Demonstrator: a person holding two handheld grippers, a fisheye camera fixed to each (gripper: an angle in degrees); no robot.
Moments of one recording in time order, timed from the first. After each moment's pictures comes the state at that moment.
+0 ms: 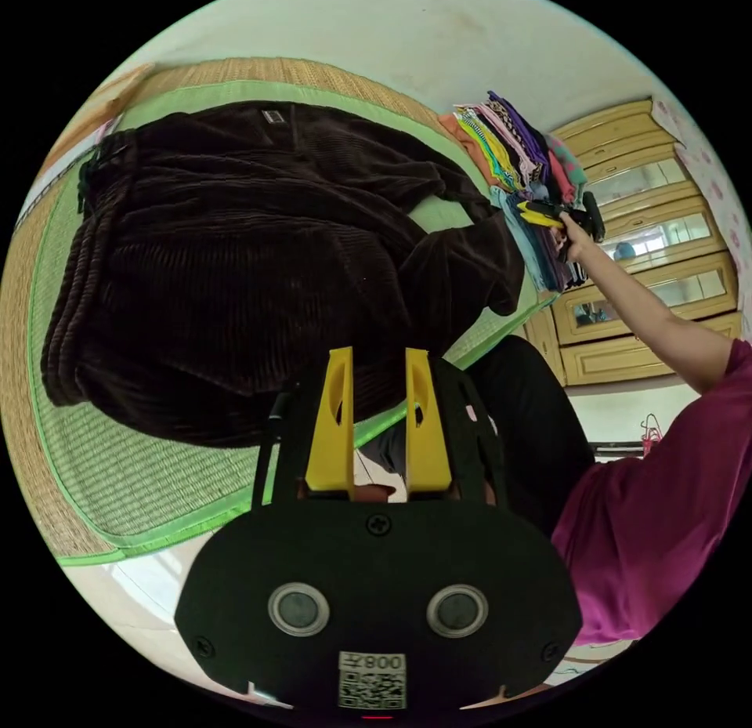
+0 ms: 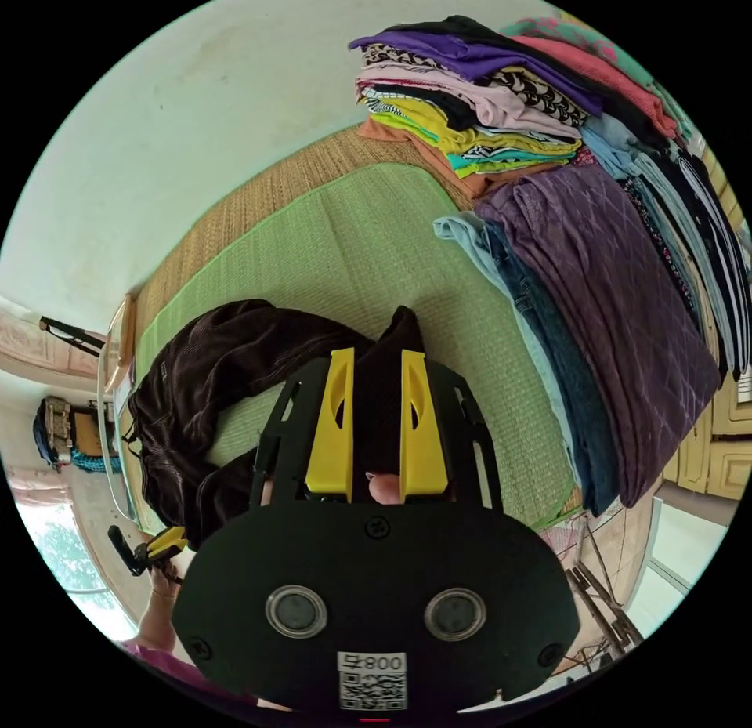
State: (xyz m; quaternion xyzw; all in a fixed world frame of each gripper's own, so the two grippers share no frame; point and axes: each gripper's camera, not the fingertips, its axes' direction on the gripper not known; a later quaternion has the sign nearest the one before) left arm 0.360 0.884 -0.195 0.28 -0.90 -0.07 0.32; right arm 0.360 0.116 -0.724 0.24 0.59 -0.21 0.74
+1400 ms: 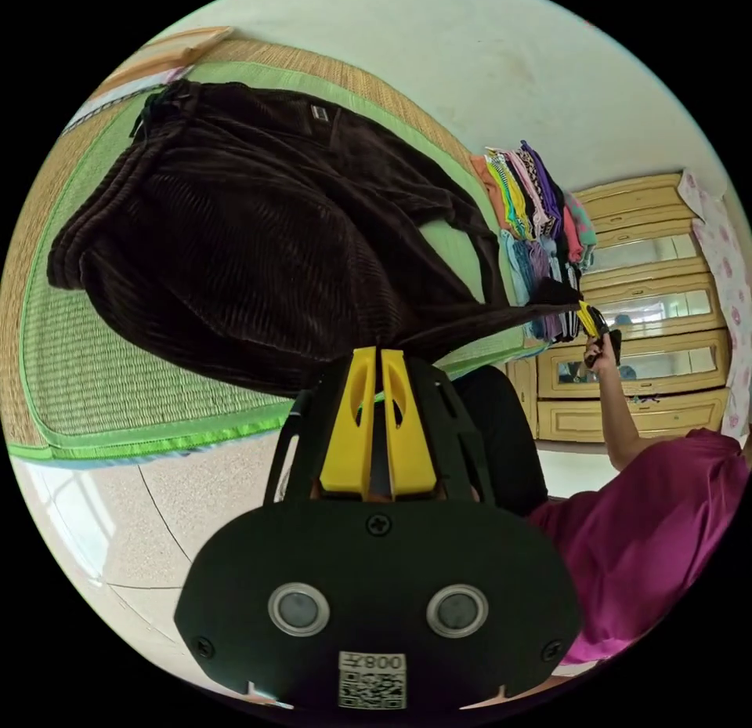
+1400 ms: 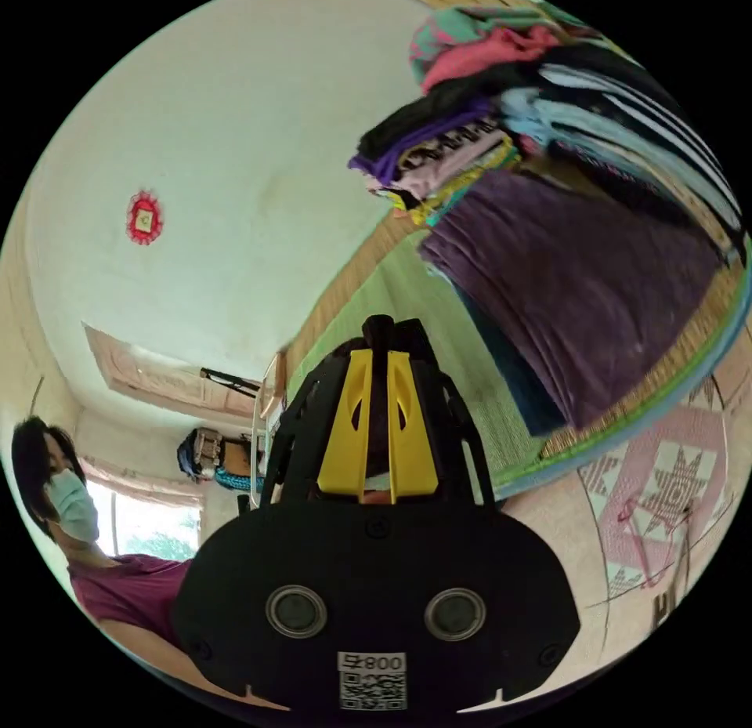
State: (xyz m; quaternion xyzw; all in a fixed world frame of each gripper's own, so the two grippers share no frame) left arm 0.398 0.844 -0.056 0.40 -0.86 -0.05 0.33; right arm 0.383 0.306 -1.233 0.27 0.31 -0.26 0.87
